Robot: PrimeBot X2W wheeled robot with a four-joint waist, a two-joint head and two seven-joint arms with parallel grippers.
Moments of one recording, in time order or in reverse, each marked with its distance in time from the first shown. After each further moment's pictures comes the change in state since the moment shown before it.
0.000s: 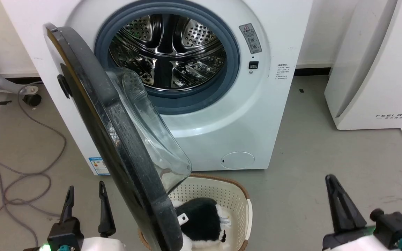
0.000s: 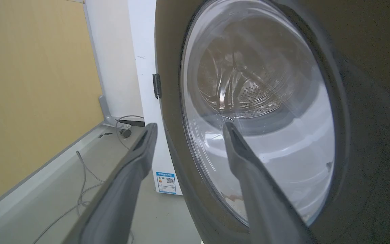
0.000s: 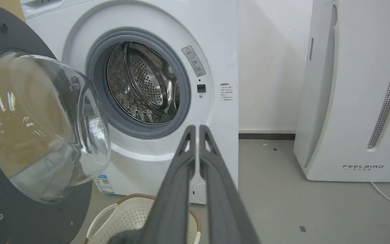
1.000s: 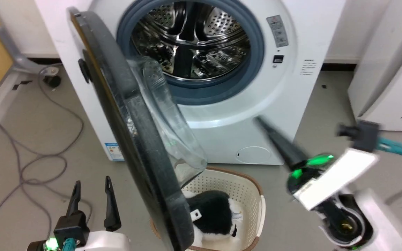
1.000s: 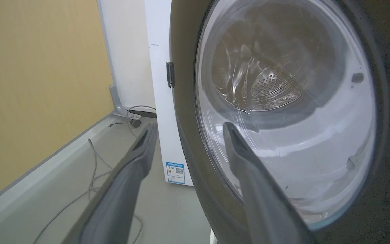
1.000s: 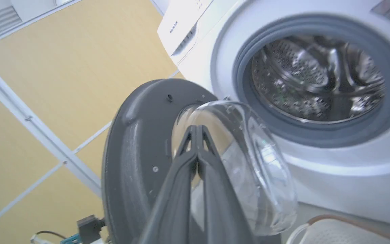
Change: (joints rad) left arm -0.040 0.000 -0.028 0.039 -0.008 0.000 0.000; right arm -0.409 -0.137 0.374 -0.070 1.005 0.000 0.369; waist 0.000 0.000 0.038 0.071
